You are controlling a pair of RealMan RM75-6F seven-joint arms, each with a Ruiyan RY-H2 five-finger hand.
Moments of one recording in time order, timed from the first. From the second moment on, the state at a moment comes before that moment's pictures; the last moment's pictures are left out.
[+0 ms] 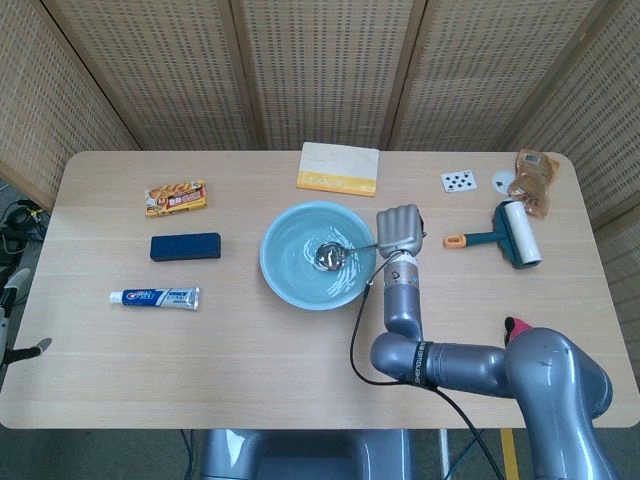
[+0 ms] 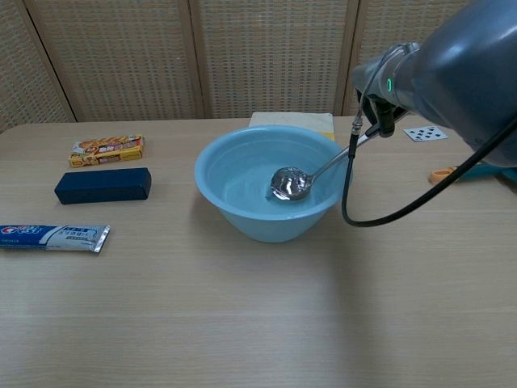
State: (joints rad) left arm -0.12 -1.11 -0.10 -1.59 1.28 1.35 0.03; right arm 1.32 -1.63 0.19 -1.37 0.00 1.26 -1.23
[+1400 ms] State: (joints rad) left arm -0.13 -1.11 -0.10 -1.58 1.26 1.33 0.03; right arm 1.25 -1.62 0.54 -1.43 0.26 1.27 -1.47
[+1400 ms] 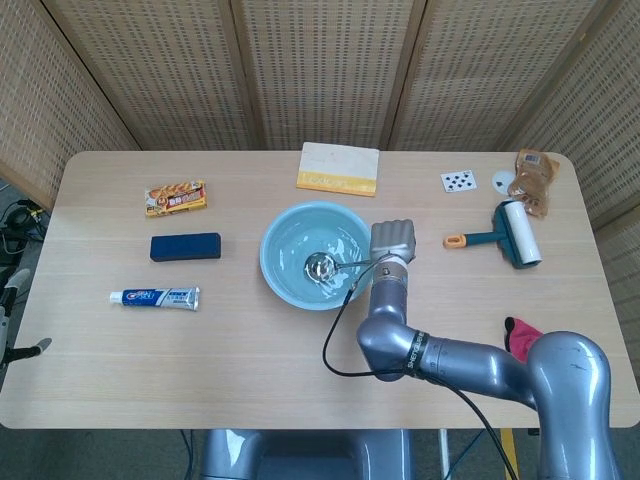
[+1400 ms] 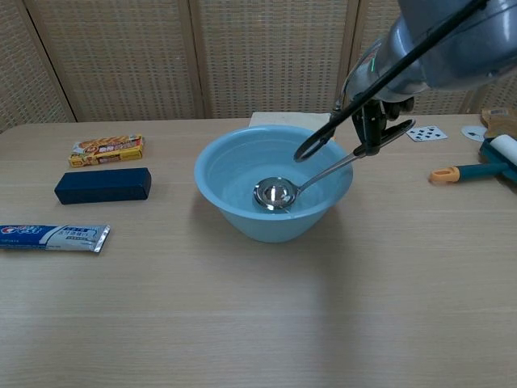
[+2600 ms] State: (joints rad) left arm -0.13 -1.12 -0.10 -1.57 1.25 1.31 0.04; right arm 1.27 -1.42 0.71 -1.55 0.51 1.32 -1.52
